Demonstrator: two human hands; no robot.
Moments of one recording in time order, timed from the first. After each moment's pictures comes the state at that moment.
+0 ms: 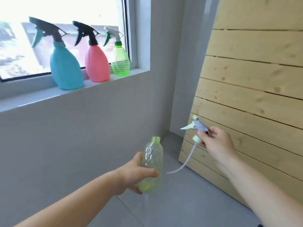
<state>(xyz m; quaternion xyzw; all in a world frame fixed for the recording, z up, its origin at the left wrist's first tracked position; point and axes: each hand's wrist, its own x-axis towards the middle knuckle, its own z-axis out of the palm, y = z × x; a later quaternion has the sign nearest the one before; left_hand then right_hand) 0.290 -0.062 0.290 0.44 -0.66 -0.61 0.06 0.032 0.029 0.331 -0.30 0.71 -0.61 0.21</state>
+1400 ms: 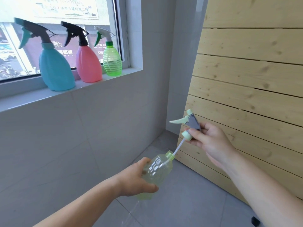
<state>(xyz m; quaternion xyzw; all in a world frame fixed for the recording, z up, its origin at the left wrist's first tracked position) 0.278 -0.049 0.282 0.39 -0.82 -0.42 0.01 0.039 0.049 0.351 -0.33 0.57 -0.67 0.34</state>
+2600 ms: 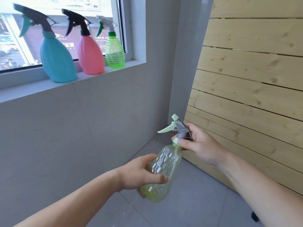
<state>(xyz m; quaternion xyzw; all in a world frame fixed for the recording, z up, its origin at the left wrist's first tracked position) 0.282 -0.029 0.312 0.35 -0.73 -0.59 0.01 0.062 0.047 0.339 -0.49 0.59 -0.51 0.40</state>
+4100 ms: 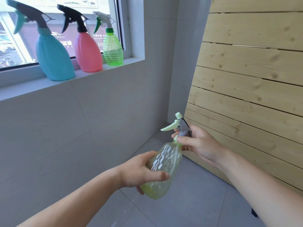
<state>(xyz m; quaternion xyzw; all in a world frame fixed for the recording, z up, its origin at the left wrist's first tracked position) 0.280 -0.035 0.306 0.33 -0.75 -0.58 0.01 0.061 0.041 0.330 -0.43 0.56 -0.54 0.46</state>
